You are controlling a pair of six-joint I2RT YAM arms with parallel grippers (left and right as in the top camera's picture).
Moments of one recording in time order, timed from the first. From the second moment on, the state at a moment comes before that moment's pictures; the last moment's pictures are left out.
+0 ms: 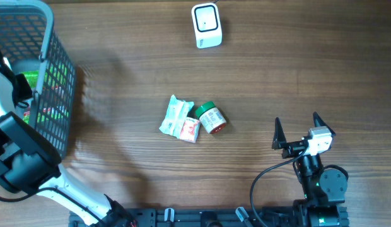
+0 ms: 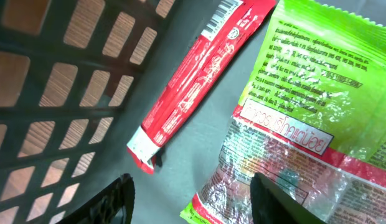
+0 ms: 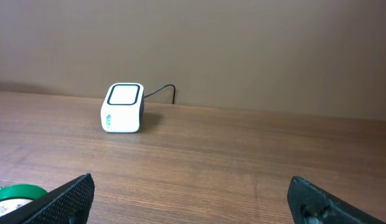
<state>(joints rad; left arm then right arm) 0.63 2.03 1.63 -0.77 -0.29 0.18 0.04 0.02 0.01 0.00 -0.09 -0.03</state>
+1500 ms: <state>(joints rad) 0.75 2.17 1.64 -0.63 -0.23 0.30 0.04 0.02 0.01 0.00 -0.09 -0.03</state>
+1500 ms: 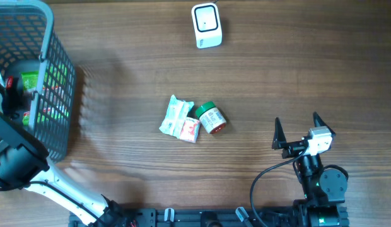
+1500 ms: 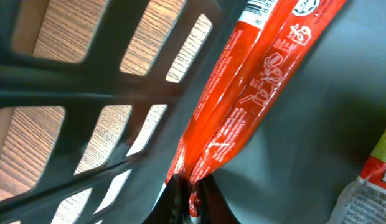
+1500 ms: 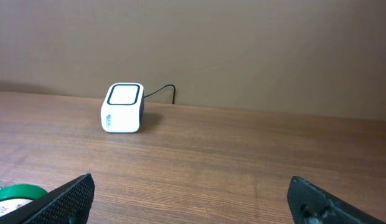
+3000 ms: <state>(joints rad) 0.54 1.93 1.52 -0.76 -0.04 0.01 0.04 0.02 0.01 0.00 -0.09 -0.03</state>
